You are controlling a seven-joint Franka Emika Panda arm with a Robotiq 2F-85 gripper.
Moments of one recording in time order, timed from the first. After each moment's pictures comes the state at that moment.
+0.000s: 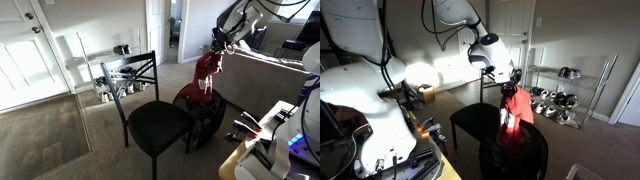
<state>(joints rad) -1.17 0.29 0.93 -2.37 0.83 3.21 0.70</state>
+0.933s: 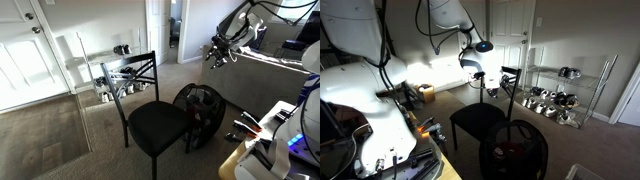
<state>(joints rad) -1.30 0.31 1.09 -2.49 0.80 3.13 0.66</state>
